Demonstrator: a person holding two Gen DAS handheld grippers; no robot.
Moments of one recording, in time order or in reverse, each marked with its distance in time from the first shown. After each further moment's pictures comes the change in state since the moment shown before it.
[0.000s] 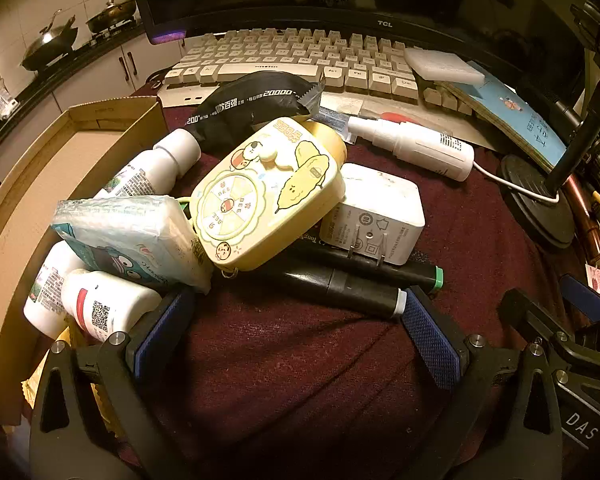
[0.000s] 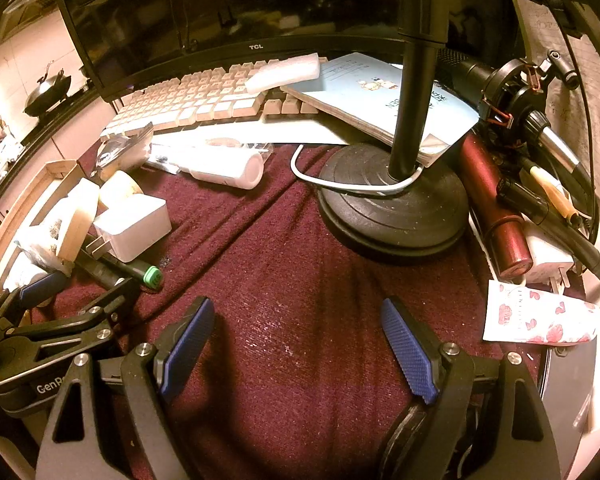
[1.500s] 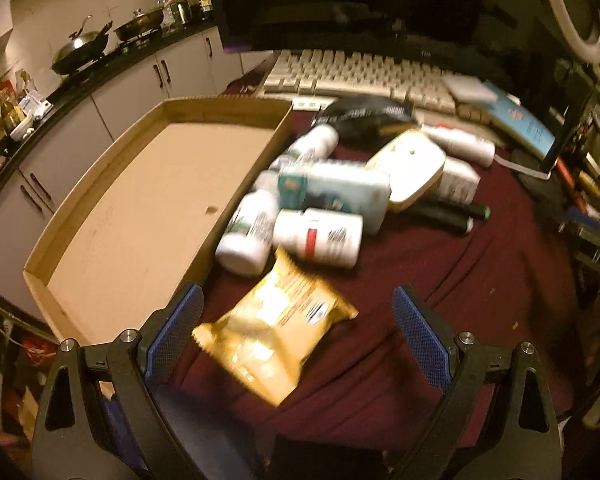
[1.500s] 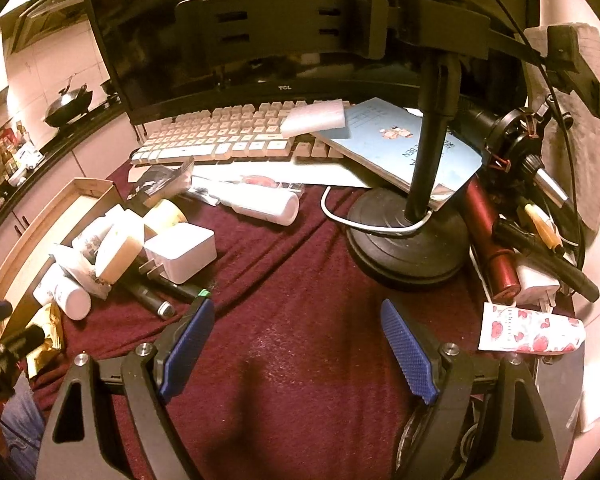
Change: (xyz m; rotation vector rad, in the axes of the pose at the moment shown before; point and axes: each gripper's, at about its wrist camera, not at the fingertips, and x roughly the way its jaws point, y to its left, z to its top) left arm -0.085 0.093 -0.029 0.047 -0.012 0.083; right arm -0.035 0.018 0.005 -0.031 -0.096 0.036
